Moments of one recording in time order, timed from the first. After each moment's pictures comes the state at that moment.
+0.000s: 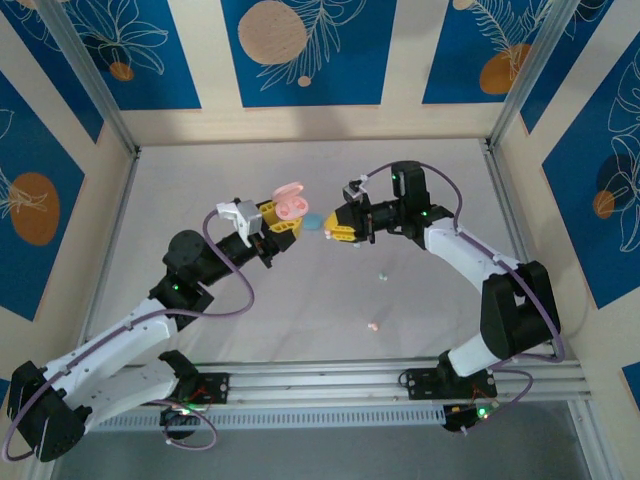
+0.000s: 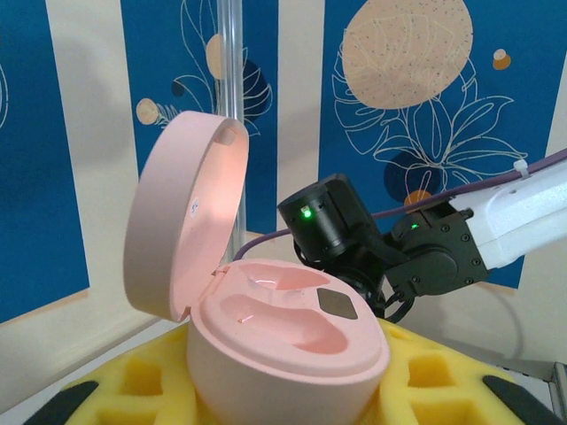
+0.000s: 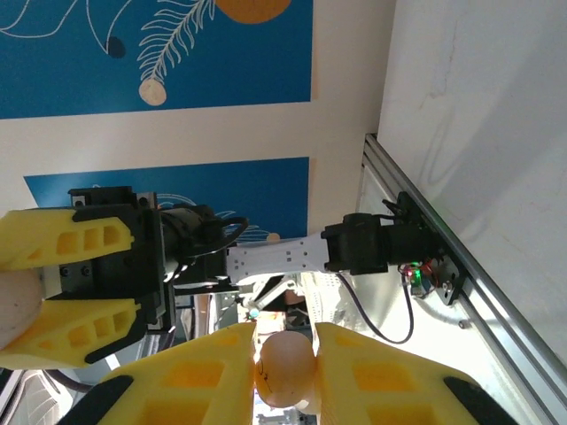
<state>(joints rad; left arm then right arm) -0.72 0.92 0.69 0.47 0.27 -0.07 0.35 1.50 1.03 -0.02 -1.34 1.10</state>
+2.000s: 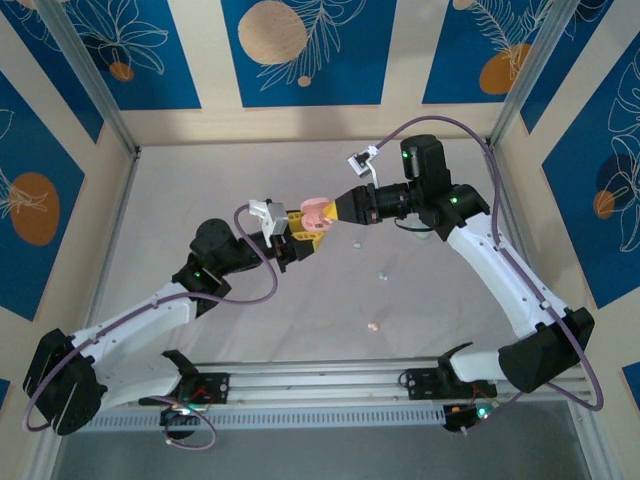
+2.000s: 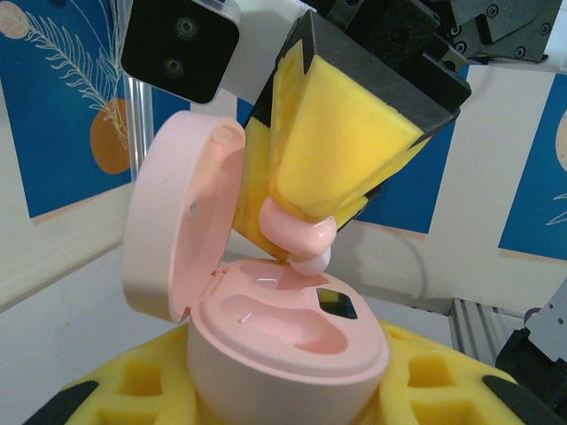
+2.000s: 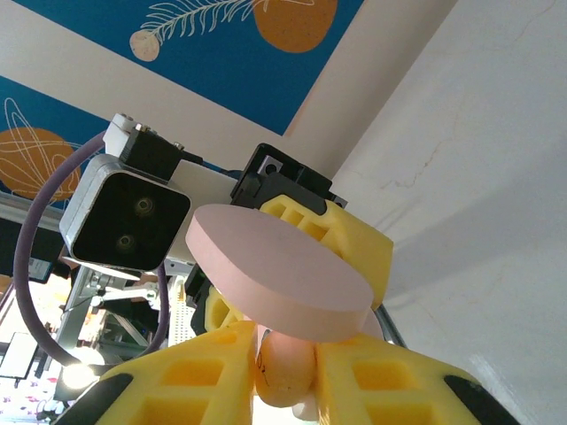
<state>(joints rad) -0.72 1.10 0.71 0.53 0.50 -0.14 0.45 1.33 1.39 -0.61 -1.06 0.52</state>
